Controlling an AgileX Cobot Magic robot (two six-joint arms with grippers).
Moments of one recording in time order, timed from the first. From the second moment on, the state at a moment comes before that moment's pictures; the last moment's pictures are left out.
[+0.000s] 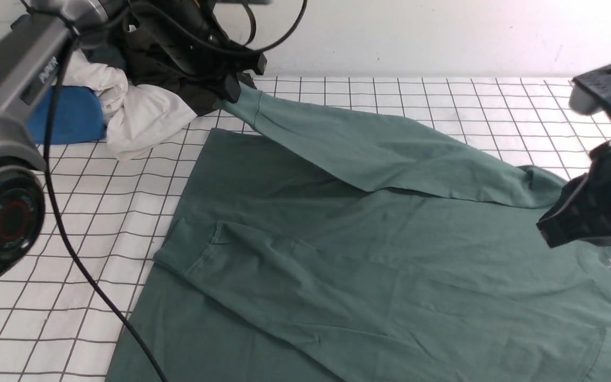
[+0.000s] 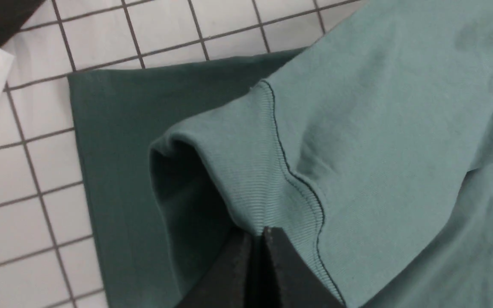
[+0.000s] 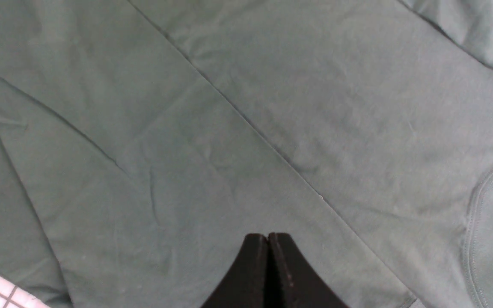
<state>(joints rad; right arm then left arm) 0.32 1.22 -1.11 0.08 1.09 -0.19 -0.23 2.19 -2.29 -0.23 1.23 0.08</state>
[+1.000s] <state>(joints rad) 0.33 0.98 -1.11 0.19 1.25 -0.24 -0.25 1.65 -1.37 -0.04 1.13 0.12</state>
